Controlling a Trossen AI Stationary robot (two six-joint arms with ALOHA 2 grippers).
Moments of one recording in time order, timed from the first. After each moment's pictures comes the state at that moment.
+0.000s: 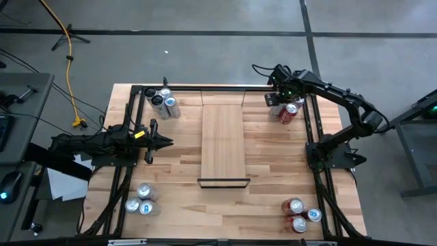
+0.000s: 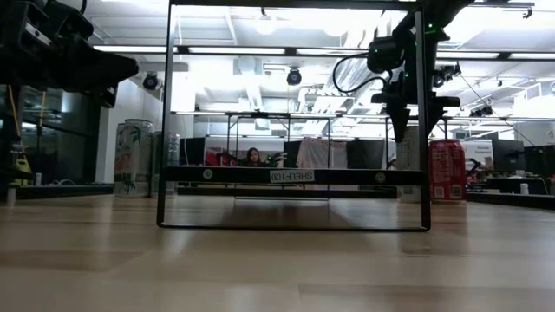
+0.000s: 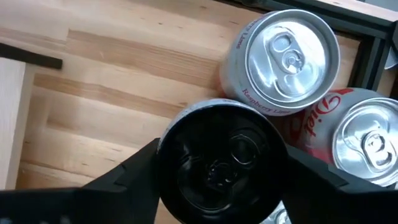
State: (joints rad) left arm 0.01 0.01 0.01 0.01 -0.01 -0.09; right arm -0.76 1.45 1.16 -1.04 0.15 0.53
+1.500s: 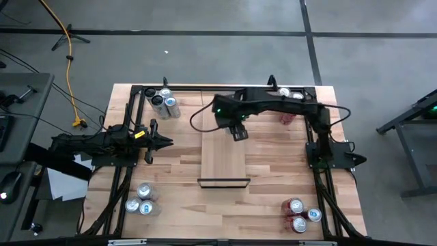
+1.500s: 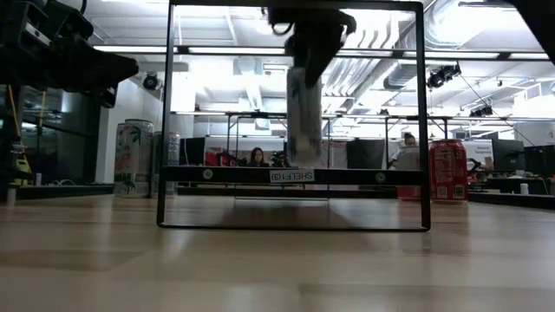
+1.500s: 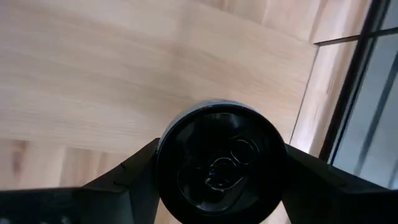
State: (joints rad) left arm 0.01 0.01 0.01 0.01 -0.01 -0.09; right arm -0.14 2.00 2.07 -1.34 0.13 -0.45
